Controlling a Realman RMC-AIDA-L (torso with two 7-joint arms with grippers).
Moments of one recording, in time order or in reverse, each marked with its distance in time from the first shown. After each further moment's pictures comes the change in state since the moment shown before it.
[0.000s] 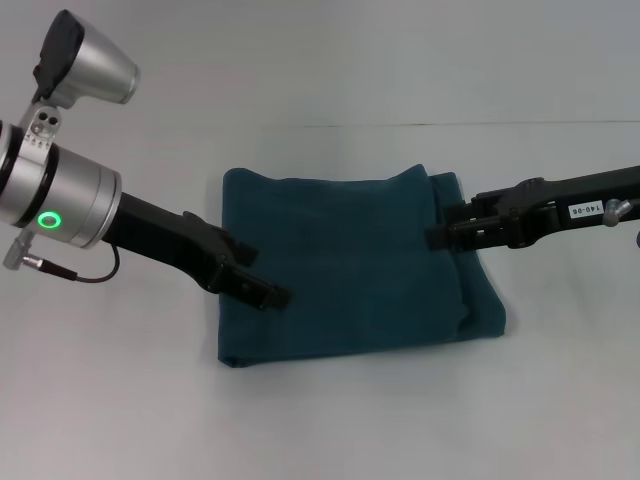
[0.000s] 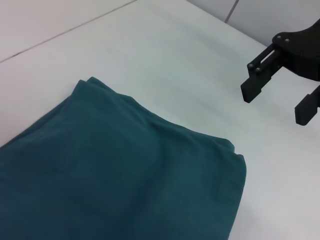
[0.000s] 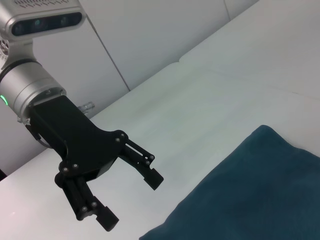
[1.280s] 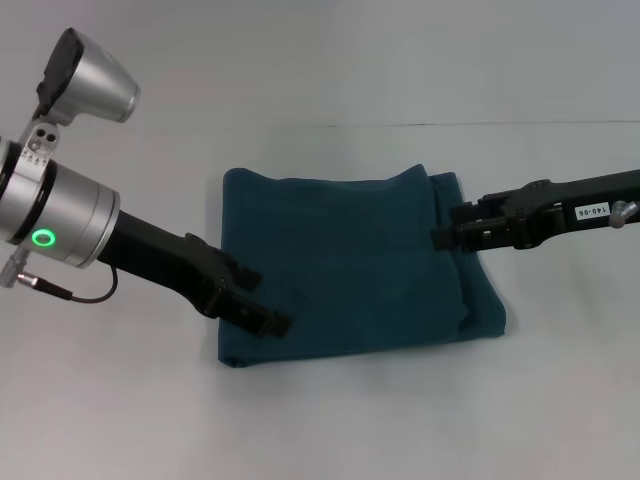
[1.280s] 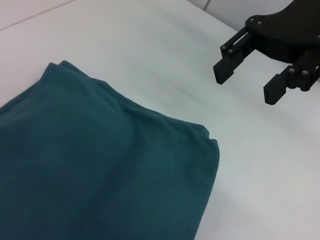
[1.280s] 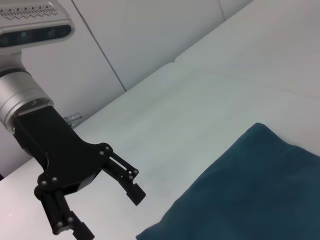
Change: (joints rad) left arm 0.011 -0.005 0.001 0.000 0.000 0.061 0.011; right arm -0.008 -0.005 0.007 0.004 -0.002 0.000 0.000
